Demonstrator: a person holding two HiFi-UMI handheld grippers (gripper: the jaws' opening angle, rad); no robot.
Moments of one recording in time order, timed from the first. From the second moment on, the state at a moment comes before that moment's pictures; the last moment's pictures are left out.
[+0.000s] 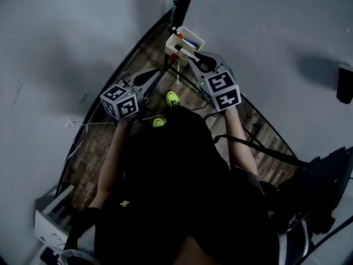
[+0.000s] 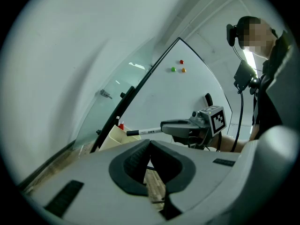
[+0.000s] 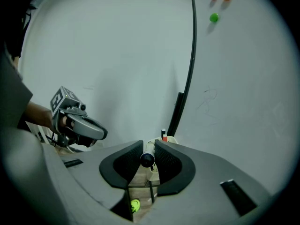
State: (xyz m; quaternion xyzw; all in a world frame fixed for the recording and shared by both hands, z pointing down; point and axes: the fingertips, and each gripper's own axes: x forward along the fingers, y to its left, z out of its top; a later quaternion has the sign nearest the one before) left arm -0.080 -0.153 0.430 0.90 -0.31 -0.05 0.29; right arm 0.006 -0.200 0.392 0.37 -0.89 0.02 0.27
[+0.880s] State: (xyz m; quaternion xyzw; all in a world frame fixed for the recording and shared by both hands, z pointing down) left arm -0.081 -0.153 0.442 0.90 -0.32 -0.06 0.28; right arm 0.007 -0.186 0.375 0.38 -0.89 0.01 0.25
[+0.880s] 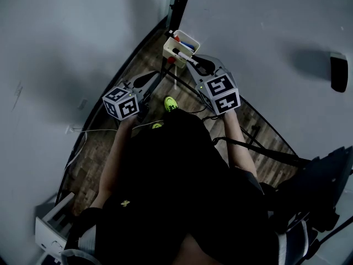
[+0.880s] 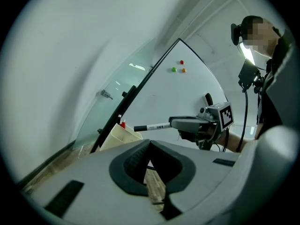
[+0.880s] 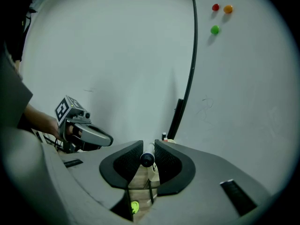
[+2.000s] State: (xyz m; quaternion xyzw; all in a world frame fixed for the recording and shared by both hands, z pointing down) left arm -0.098 -0.156 0.448 0.89 -0.32 -0.07 0.30; right arm 0.013 -0.217 0.366 0.41 -0.88 0.01 0.24
